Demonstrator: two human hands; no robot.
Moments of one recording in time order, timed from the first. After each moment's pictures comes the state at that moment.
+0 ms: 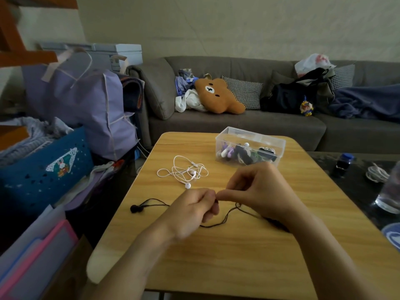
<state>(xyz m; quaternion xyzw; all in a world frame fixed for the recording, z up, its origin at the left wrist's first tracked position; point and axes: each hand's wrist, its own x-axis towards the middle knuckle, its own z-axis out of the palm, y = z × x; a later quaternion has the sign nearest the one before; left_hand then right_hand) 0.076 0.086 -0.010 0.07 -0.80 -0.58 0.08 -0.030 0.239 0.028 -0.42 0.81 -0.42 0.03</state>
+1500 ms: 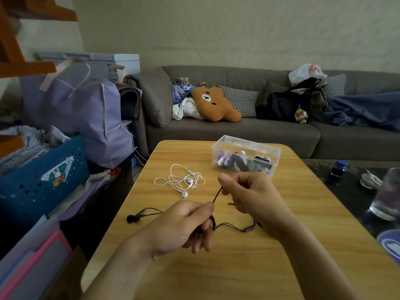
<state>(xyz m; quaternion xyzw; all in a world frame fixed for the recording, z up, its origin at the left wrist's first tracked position) 0.094 0.080 0.007 0.03 -0.76 -0.65 -0.03 -0.025 0.230 0.024 -0.33 0.72 -0.59 0.14</state>
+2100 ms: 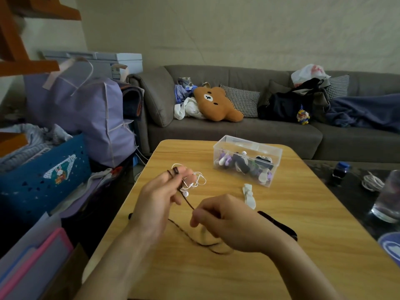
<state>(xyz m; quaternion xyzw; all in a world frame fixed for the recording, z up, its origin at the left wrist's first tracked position) 0.086 0.061 0.008 0.12 -0.61 -0.74 0.26 0.005 0.218 0.023 -0.48 0.79 -0.34 0.19</state>
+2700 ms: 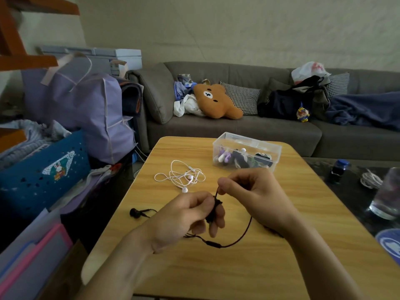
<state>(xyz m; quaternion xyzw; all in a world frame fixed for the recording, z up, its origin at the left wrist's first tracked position) 0.089 0.078 0.000 -0.03 -0.72 -0.69 -0.01 -0.019 0.241 0.033 -0.43 0.74 -0.51 0.07</state>
